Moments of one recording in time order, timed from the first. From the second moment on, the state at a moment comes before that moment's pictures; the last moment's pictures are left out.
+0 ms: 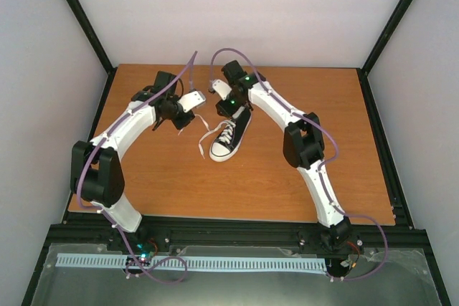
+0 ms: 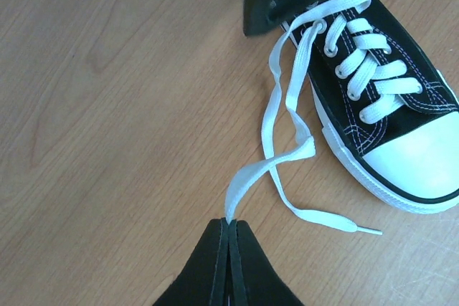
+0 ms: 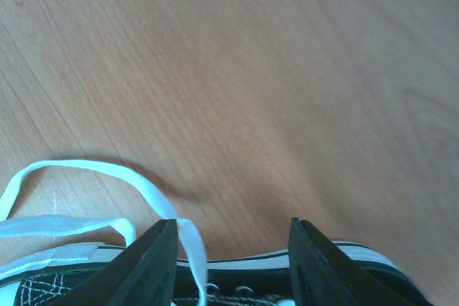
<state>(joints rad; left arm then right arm) -0.27 1.65 1.33 -0.70 0.26 0.63 0.58 2.40 2.27 -0.95 -0.24 -0.32</state>
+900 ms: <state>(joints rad) -0.27 1.61 1.31 -0.78 0.40 0.65 0.64 2.56 2.40 -1.15 -0.27 -0.49</state>
